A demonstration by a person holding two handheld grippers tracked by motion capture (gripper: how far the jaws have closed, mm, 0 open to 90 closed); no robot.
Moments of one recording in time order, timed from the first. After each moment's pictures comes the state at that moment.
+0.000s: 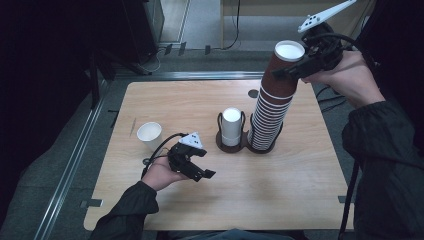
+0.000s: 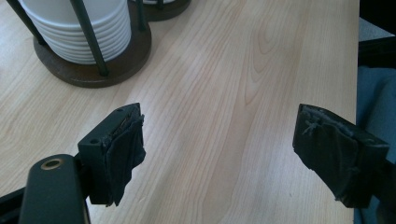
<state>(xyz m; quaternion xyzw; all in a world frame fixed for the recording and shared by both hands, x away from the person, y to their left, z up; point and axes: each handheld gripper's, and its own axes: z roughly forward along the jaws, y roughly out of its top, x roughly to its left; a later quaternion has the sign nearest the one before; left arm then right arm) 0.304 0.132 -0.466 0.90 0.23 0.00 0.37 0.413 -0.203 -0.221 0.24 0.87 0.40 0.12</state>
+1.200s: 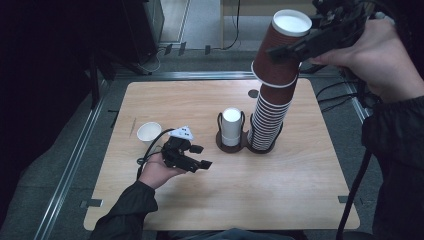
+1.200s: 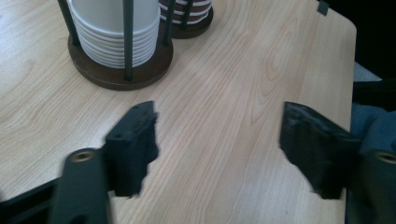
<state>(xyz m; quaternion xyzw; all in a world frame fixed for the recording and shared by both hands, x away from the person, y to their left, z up) 0.312 0.151 -0.462 0.86 0.29 -0.02 0.42 0.356 -0.179 -0.137 0.20 0.87 0.43 0.10</state>
